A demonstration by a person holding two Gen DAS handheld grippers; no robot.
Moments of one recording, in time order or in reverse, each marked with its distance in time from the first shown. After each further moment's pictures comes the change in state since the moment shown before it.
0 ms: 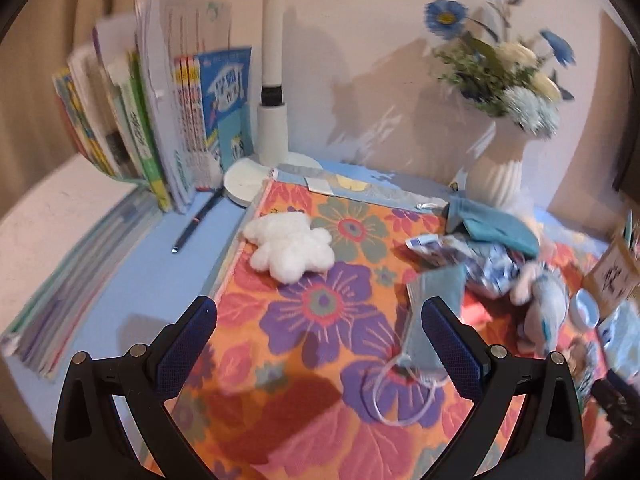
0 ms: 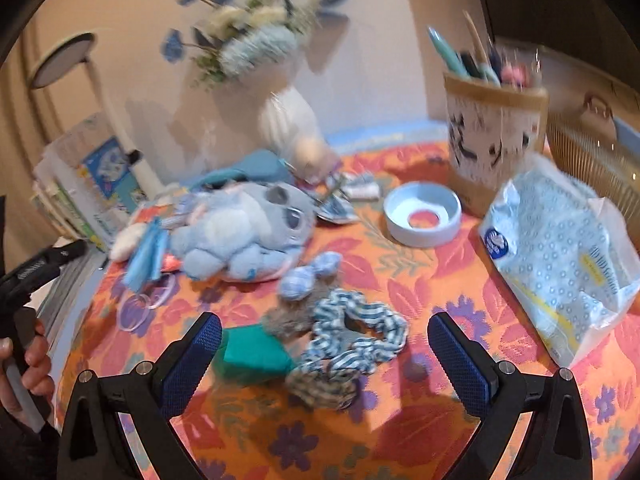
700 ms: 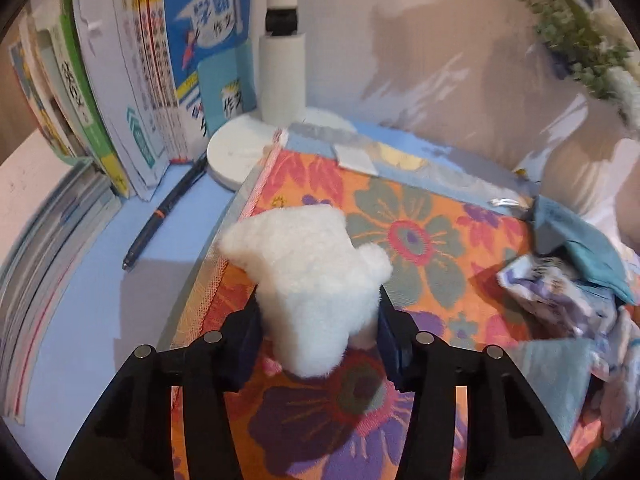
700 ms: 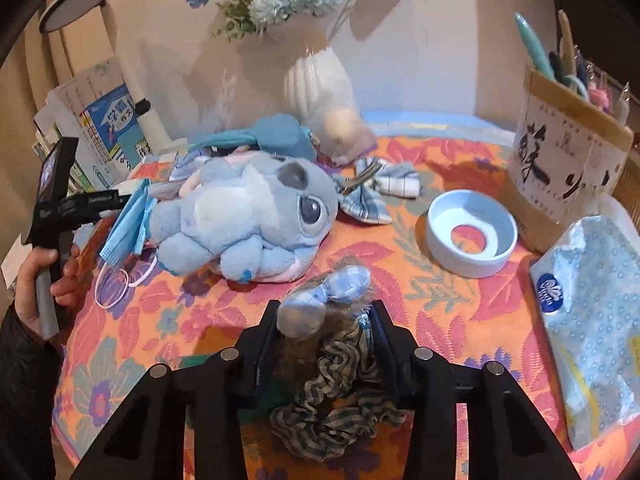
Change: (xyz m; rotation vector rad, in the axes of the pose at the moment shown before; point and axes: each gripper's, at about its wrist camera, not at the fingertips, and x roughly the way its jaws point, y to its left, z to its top) left arm 0.112 0.010 0.024 -0.027 0.117 0.069; right arm 0.048 0.013 0.016 -0.160 0.102 0.028
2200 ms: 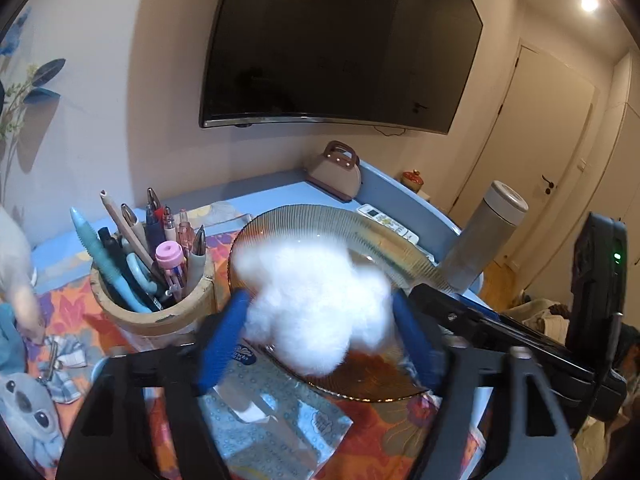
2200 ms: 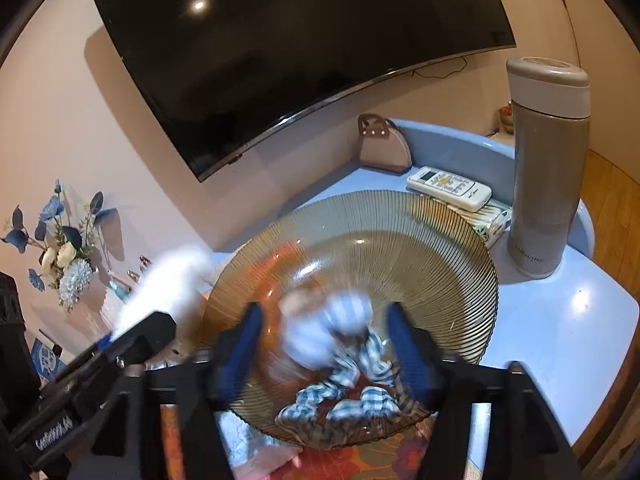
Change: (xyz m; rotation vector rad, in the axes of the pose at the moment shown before) left arm -0.201 -0.469 -0.094 0.557 -0.037 -0.851; right arm -0.205 -0.266 -0.015 0.622 -0.291 -0.289
